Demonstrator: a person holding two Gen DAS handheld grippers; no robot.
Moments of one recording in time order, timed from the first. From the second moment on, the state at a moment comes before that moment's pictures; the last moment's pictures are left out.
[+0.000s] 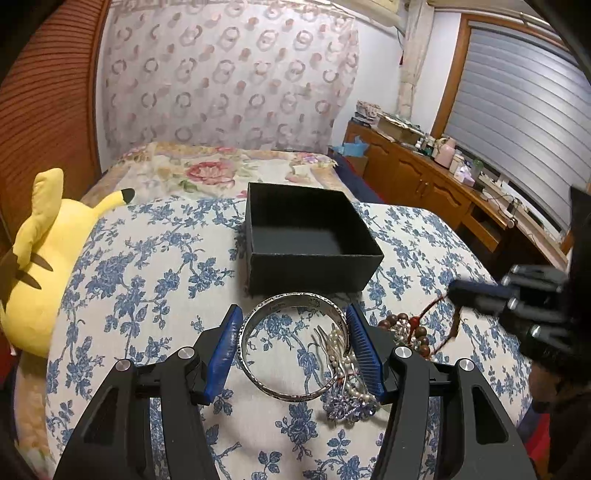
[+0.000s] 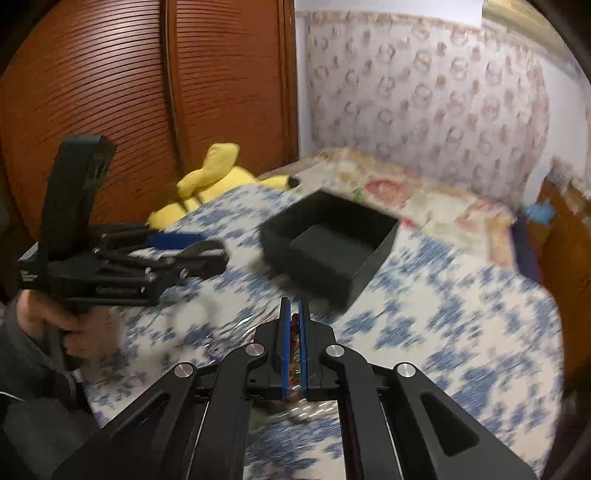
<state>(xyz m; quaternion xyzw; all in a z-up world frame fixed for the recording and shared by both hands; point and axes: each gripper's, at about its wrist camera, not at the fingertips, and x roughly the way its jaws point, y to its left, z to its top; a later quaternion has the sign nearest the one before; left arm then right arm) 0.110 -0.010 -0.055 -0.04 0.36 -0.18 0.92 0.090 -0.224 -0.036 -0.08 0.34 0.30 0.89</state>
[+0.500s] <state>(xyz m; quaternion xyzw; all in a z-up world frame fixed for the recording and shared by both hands) 0.112 -0.005 -0.059 -0.04 0.36 -0.17 0.91 0.100 -0.249 -0.046 -0.08 0.37 0.25 0.89</state>
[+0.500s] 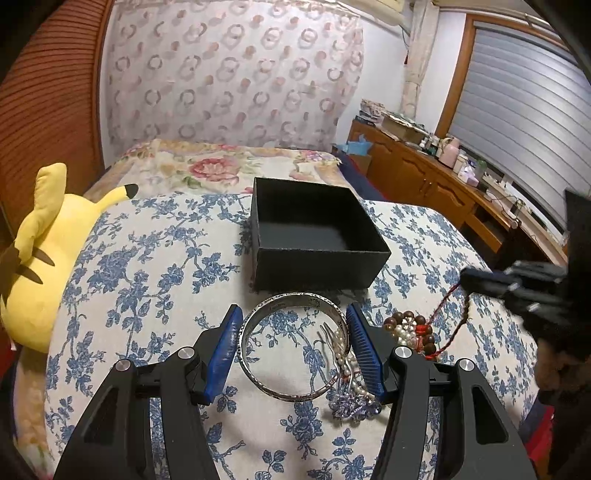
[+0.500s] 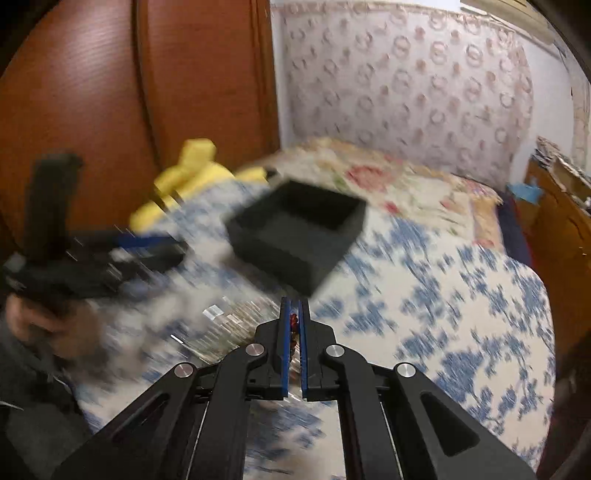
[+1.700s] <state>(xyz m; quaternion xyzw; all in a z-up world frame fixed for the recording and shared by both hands) 0.092 -0.037 -0.061 0.00 0.36 -0.22 0.91 0.072 -0.225 0.024 -0.09 0.27 0.30 0.91</state>
